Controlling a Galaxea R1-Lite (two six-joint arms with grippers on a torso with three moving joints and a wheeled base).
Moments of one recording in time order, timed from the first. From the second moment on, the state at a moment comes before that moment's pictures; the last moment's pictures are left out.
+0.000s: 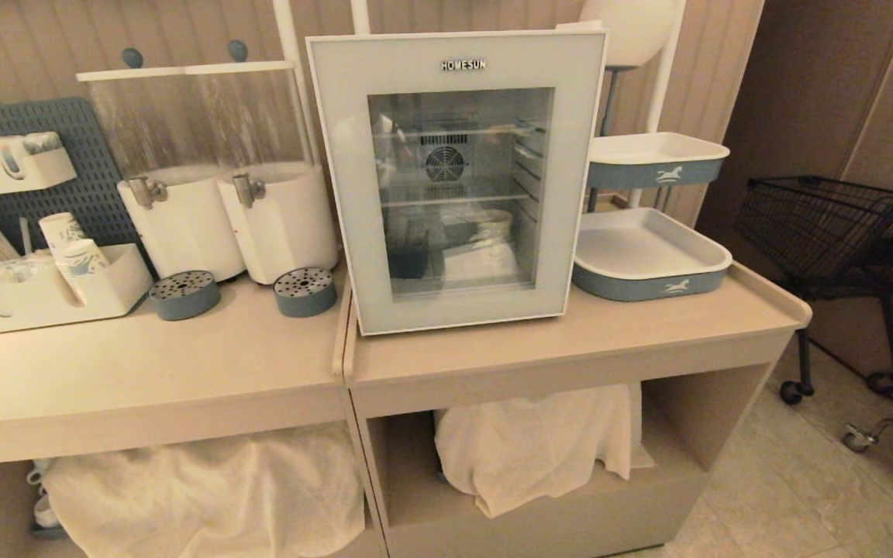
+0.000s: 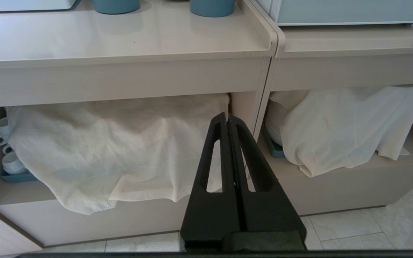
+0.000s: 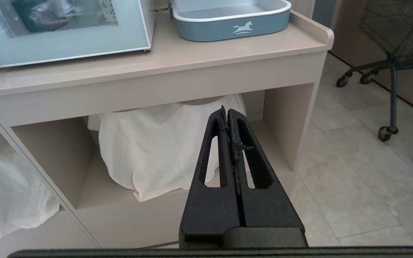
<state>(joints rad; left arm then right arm) 0.01 0.00 -0.04 0.09 0.01 -0.05 0.00 0.00 0.00 0.00 -0.01 0.01</state>
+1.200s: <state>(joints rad) 0.01 0.00 -0.04 0.09 0.01 -0.05 0.00 0.00 0.00 -0.01 -0.01 0.01</state>
